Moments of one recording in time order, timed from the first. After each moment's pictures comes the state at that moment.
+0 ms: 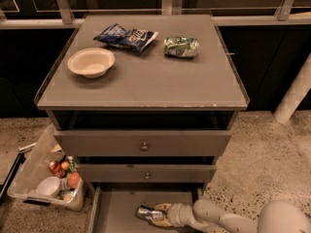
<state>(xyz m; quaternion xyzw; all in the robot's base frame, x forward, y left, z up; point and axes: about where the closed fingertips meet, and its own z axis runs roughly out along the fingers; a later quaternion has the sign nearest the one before) 0.480 -0.035 0.144 -0.53 0.72 0.27 0.37</state>
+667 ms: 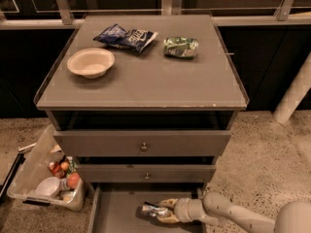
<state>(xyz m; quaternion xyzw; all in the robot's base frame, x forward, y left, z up) 0.477 -0.059 0.204 -0.54 0.69 0.29 0.37</state>
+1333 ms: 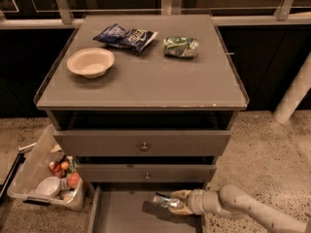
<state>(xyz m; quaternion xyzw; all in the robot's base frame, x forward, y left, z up) 0.486 -0.107 0.274 -0.55 0.68 0.27 0.39</state>
